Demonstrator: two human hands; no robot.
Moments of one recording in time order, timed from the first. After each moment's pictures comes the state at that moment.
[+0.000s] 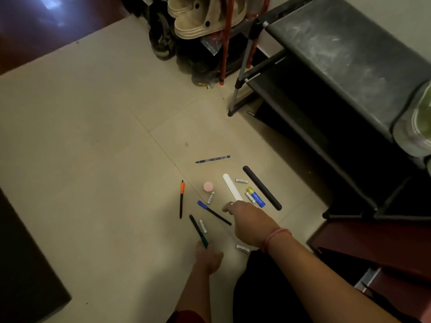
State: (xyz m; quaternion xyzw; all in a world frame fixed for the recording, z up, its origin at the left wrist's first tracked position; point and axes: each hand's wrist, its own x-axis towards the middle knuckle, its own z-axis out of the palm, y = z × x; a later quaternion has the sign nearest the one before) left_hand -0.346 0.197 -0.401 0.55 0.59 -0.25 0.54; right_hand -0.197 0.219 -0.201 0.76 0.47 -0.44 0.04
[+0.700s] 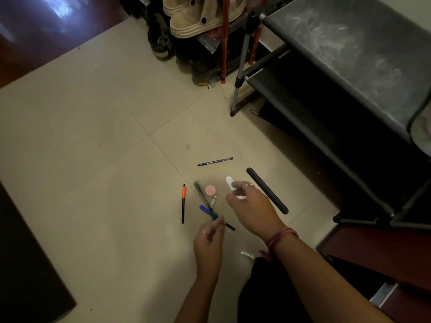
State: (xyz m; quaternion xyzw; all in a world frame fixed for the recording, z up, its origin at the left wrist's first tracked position) left_hand -0.307 0.216 -0.305 0.48 0.60 0.22 0.61; right_hand -0.176 0.237 -0.183 0.80 0.23 -0.48 -0.28
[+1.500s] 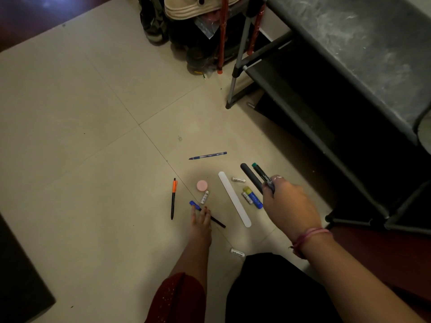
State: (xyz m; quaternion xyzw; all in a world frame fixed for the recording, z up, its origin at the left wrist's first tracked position) left_hand -0.297 0.252 -0.411 0.88 0.21 -0.42 0.01; right_hand -0.122 0.209 -0.198 0.91 0.32 -0.26 -0.04
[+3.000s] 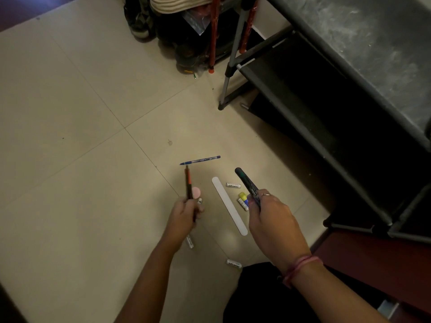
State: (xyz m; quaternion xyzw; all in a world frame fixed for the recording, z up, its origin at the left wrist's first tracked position) left_hand -0.286 0.314 -0.344 0.50 0.54 0.06 0.68; right_hand -0.145 0.216 -0.211 0.90 0.31 -0.29 -0.12
